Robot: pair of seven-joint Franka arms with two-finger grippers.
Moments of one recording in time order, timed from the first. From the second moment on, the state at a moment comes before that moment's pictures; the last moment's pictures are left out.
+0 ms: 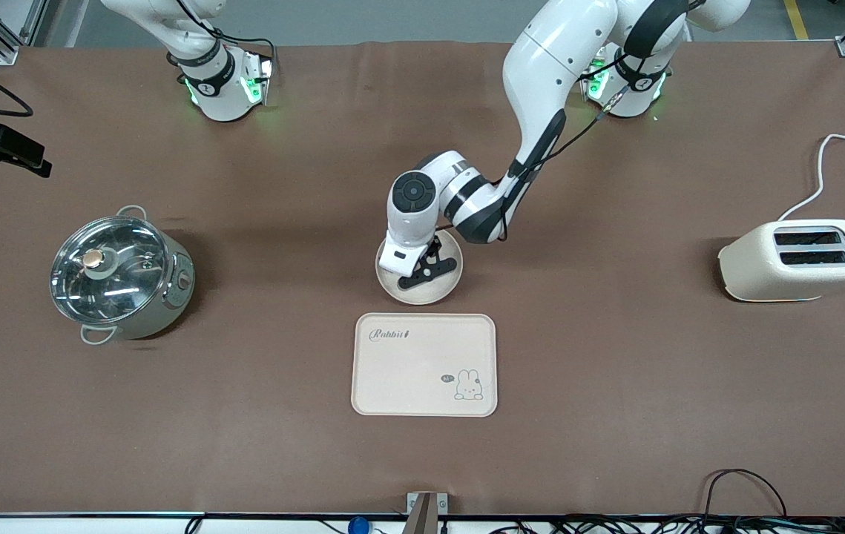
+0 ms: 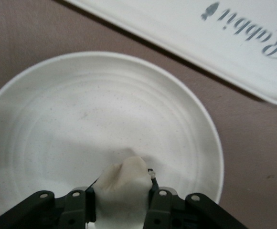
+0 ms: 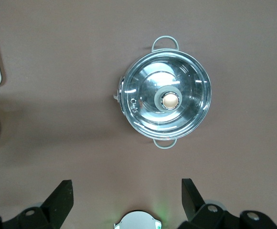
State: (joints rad) left arm -0.80 0.85 -0.08 -1.40 0.00 2.30 -1.25; right arm -0.09 0.00 0.06 -1.47 -0.04 1.35 0.05
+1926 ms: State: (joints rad) left arm -0.11 0.62 -0.06 -1.59 0.03 2.29 -0.52; right arm -0.16 -0.05 0.05 -1.50 0.02 1.49 -0.02
